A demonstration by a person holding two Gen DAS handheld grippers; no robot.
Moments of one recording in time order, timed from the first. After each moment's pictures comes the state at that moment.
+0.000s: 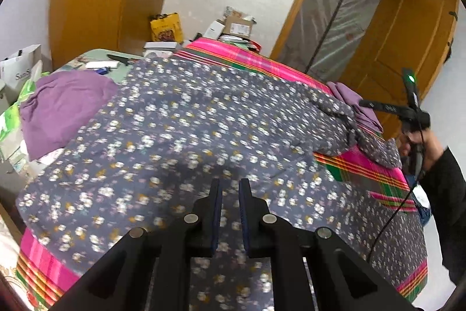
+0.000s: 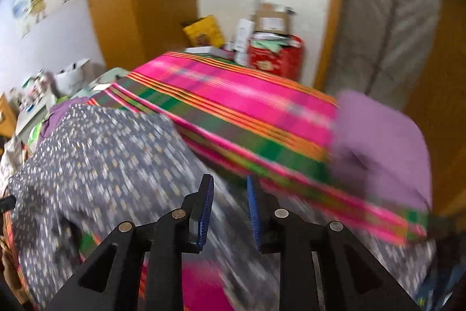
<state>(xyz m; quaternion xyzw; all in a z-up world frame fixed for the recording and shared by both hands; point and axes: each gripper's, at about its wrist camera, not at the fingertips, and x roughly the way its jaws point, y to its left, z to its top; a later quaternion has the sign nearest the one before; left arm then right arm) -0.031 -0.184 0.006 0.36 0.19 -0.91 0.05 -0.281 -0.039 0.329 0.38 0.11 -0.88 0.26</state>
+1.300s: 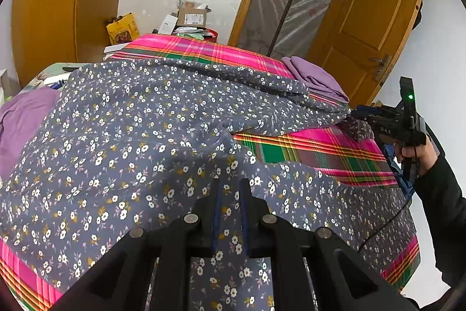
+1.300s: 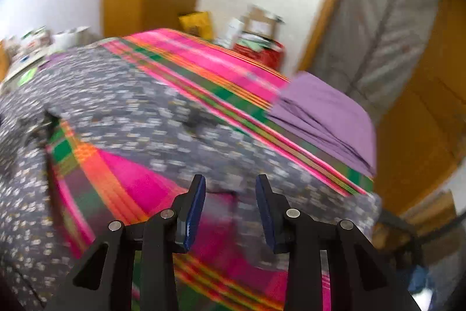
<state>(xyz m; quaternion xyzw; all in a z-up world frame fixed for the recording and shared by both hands) -0.055 -0.103 0.015 0.38 0.15 -0.92 -0.02 -0.202 0.021 0.314 0.32 0.23 -0.88 0.26</state>
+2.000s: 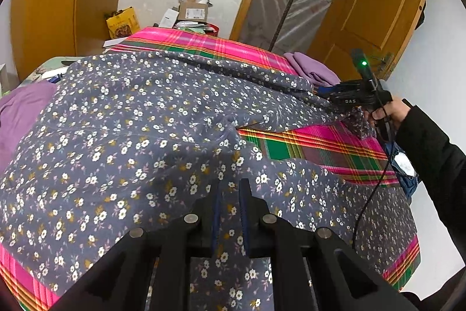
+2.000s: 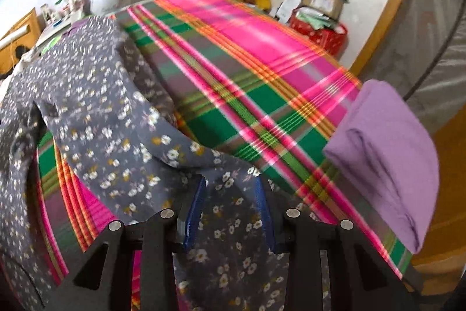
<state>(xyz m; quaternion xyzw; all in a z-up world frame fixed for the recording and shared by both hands) -0.065 -0.107 0.006 0.39 0.15 -0.91 -0.03 -0.334 -0.029 0.282 0.42 0.27 -0.79 0.36</state>
